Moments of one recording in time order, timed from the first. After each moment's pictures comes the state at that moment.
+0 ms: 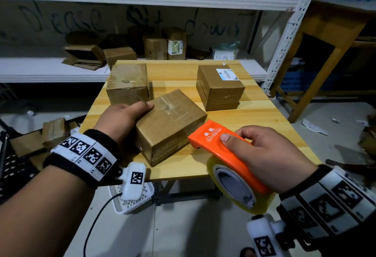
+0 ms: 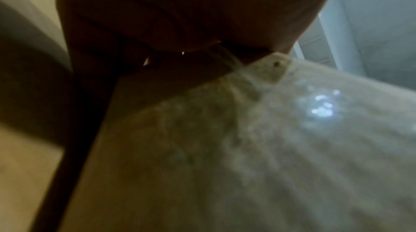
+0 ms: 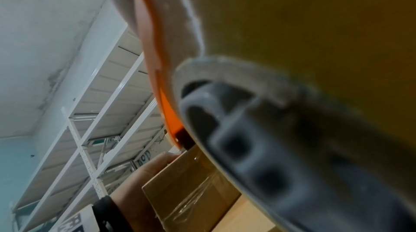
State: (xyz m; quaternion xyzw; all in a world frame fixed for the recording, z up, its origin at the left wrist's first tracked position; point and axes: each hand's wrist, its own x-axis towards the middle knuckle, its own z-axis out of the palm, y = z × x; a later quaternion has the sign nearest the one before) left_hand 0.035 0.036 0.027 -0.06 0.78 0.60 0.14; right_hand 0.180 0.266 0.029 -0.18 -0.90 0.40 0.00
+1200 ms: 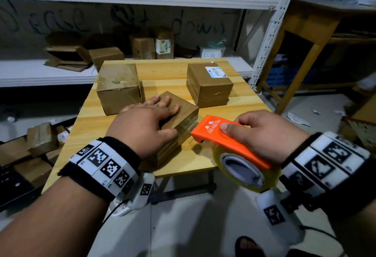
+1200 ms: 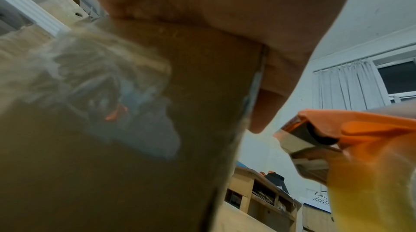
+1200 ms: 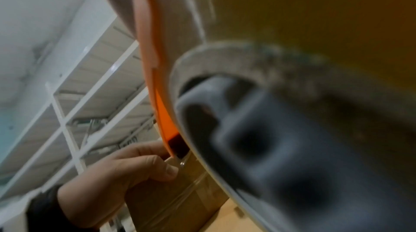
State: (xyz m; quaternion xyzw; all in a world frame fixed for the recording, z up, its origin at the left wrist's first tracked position) left_hand 0.036 0.055 0.015 0.33 0.94 0.13 0.02; right_hand 0.174 0.276 0.055 -0.20 -0.93 0.30 -0.03
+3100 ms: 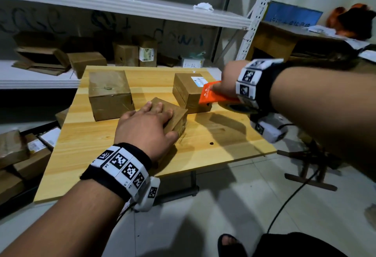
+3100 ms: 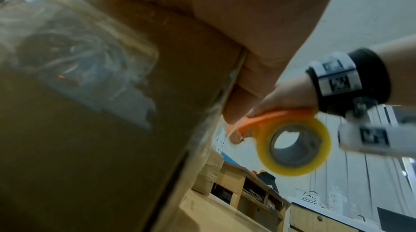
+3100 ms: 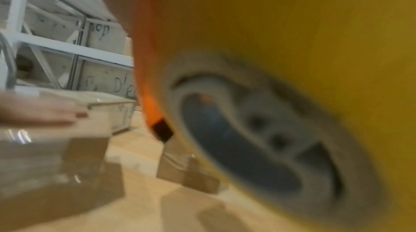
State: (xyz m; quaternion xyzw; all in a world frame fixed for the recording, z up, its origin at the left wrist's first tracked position) left_hand 0.048 0.059 0.017 0.31 0.94 0.12 0.00; right_hand 0.076 0.276 0.130 -0.22 -0.96 -0.16 -0.03
